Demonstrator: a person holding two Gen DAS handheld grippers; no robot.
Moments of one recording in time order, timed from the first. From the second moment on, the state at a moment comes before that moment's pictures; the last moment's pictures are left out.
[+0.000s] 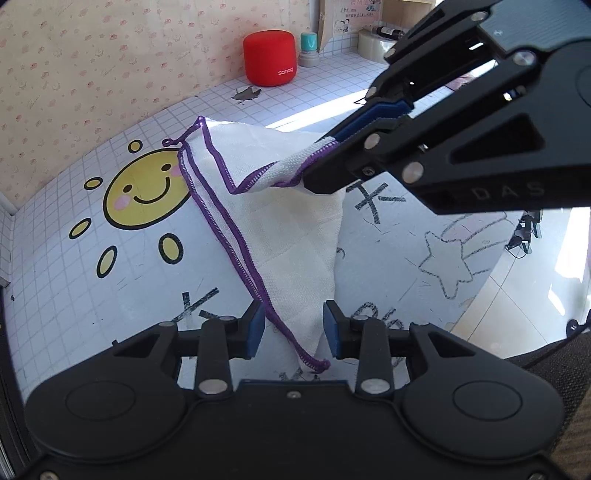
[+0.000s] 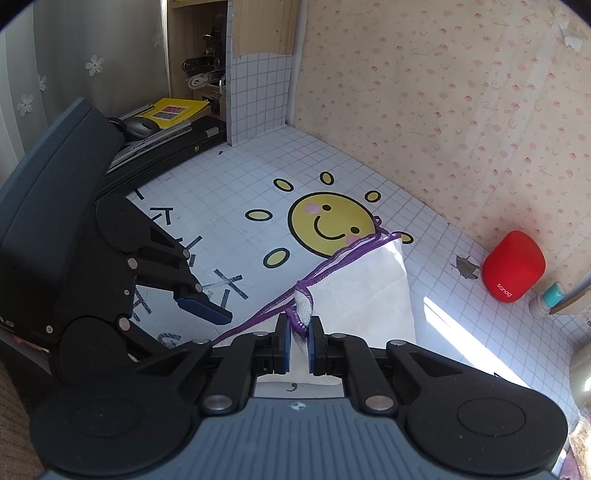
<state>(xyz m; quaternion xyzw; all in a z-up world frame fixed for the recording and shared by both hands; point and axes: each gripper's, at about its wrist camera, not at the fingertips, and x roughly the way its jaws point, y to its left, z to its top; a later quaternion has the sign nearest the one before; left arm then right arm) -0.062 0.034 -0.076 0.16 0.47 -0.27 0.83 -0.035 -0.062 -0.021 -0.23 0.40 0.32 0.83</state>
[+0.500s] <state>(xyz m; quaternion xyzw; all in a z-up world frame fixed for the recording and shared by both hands) -0.081 0.034 -0.068 0.17 0.45 -0.31 0.82 -0.034 -0.057 -0.030 -0.23 0.42 0.33 0.81</state>
